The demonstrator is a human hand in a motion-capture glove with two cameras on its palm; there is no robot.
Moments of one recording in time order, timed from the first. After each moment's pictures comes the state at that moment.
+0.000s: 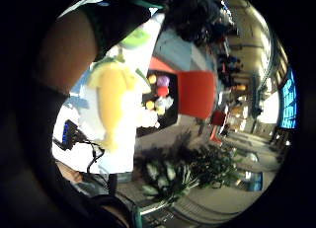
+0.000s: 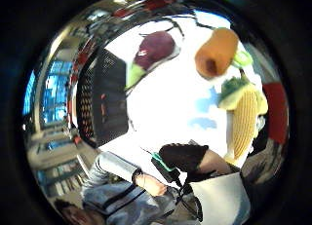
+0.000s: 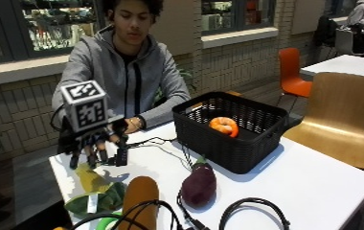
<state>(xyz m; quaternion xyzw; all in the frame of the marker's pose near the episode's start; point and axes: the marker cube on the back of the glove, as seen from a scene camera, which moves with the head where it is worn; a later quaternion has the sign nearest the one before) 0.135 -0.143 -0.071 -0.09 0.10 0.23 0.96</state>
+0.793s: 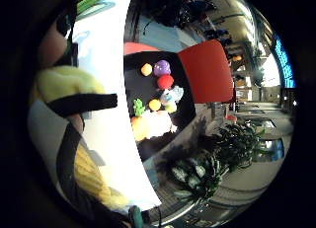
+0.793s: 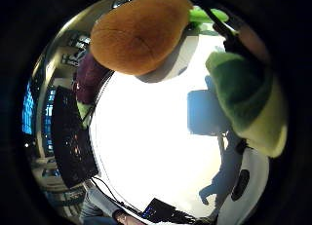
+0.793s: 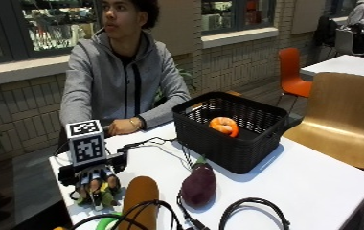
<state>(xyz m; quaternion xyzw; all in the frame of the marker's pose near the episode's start) 0.194 -0.135 0.023 0.00 0.16 0.30 0.94</state>
